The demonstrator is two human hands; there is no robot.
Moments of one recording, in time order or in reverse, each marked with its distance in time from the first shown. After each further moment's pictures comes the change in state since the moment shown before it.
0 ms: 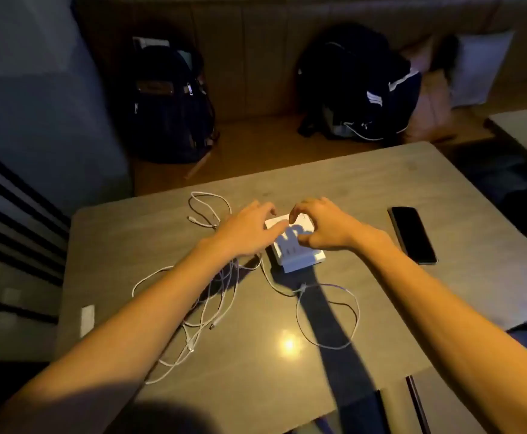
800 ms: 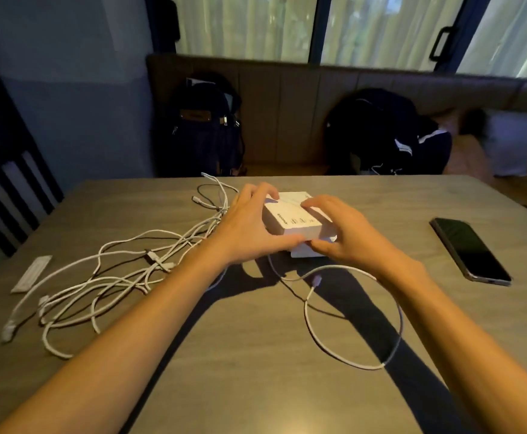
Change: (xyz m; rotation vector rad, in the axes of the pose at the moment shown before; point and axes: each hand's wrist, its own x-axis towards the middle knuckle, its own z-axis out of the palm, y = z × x) left_hand -0.018 -0.055 0.135 -0.172 0.519 0.132; right_hand -0.009 0.073 0.135 -0.023 0.461 -0.298
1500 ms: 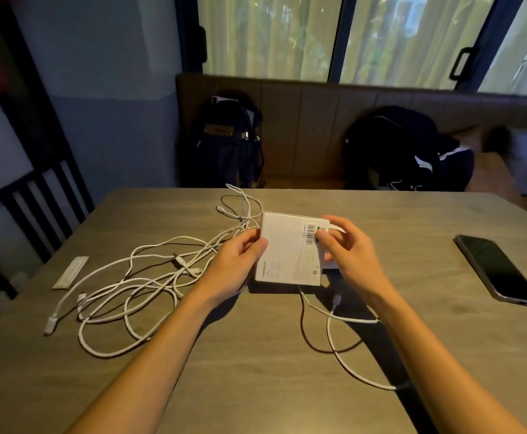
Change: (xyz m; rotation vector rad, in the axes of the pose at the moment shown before) left_hand -0.064 -0.029 -0.015 -0.620 0.014 -0.269; right_hand -0.007 -0.021 0.046 0.866 0.227 0.233
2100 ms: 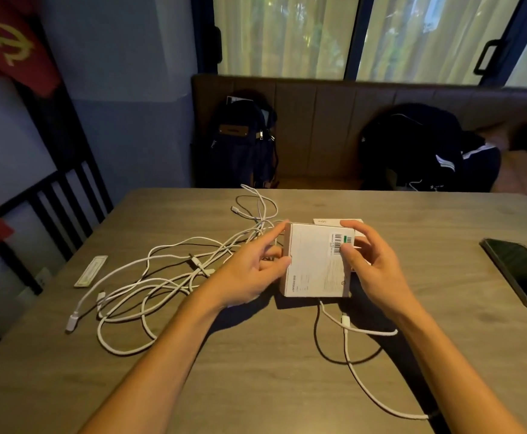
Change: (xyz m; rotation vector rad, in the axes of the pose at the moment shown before) left_hand -0.006 0.011 -0.013 0.111 -0.222 0.020; right_hand -0.010 0.011 -0.005 -0.030 -0.048 -0.044
